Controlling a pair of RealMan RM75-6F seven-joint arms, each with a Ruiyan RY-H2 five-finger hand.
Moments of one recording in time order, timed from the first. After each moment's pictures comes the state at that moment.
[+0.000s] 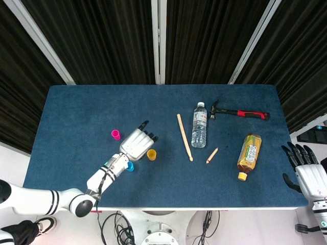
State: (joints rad) left arm -1.08 -1.43 -0.08 -1.77 0.91 1.00 0.78; right arm 0.11 -1.05 0.01 -1.48 -1.56 1.42 0.06
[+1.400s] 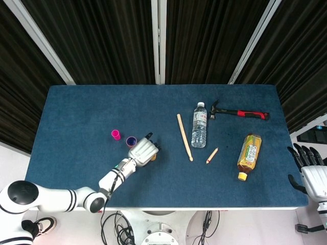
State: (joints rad) left arm -1.08 -1.63 -0.05 -1.48 0.94 0.87 0.70; right arm 0.10 -1.05 0.01 -1.44 -1.53 1.40 0.09
